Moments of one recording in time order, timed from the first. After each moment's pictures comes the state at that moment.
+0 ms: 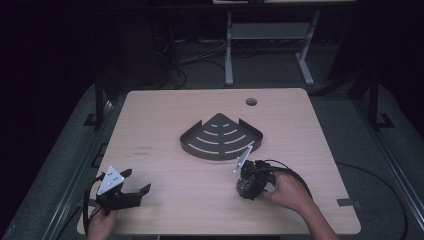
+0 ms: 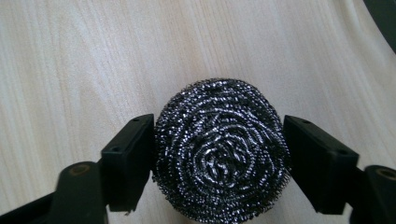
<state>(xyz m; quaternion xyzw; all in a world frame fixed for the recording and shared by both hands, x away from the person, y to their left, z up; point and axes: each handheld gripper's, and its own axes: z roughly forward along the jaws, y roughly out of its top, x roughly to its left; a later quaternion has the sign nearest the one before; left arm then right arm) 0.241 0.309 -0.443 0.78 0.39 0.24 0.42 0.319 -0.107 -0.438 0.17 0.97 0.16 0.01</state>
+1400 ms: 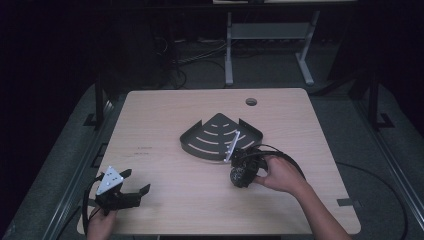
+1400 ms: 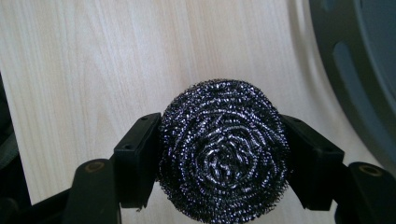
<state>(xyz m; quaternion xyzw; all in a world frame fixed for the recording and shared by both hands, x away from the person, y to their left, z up) 0.240 0.311 -0.443 0.78 0.39 0.24 0.42 0.343 -0.082 -0.403 0.12 0.98 0.14 0.00</state>
